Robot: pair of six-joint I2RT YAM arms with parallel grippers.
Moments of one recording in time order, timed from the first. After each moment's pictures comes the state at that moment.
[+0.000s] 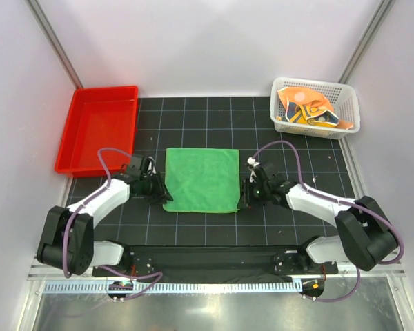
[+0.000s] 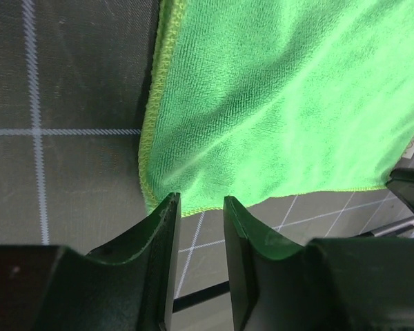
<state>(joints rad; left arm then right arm) -0.28 1.32 0.66 -0.44 0.29 -0.66 0.56 1.34 0.59 -0.22 -0.25 0.51</state>
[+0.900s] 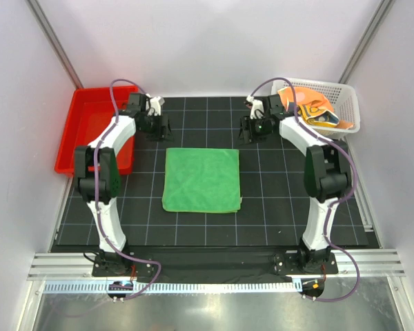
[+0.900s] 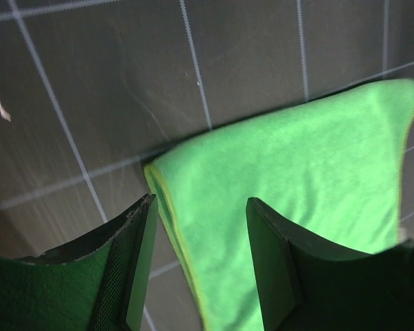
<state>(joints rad) -0.13 1.96 1.57 -0.57 0.41 -0.12 0.22 1.94 1.49 -0.47 -0.45 0.07</state>
